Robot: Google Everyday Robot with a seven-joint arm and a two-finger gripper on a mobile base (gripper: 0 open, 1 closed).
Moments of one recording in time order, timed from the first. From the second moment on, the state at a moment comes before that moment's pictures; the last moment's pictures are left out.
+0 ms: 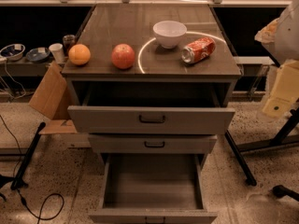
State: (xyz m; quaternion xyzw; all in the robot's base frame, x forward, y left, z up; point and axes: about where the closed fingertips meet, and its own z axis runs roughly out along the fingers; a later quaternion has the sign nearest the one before) arm 0.438 -0.215 0.981 -0.60 0.78 -0.04 0.17
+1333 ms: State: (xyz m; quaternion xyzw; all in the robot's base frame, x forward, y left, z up) arm 0.569 -0.211 0.986 -0.66 0.72 -0.12 0.20
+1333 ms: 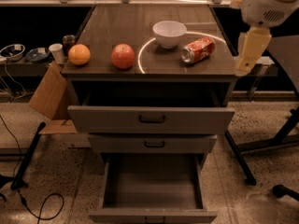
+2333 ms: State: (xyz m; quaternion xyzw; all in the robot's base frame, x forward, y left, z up) arm 0.667 -0.206 0.952 -0.69 0.67 -0.23 0.10
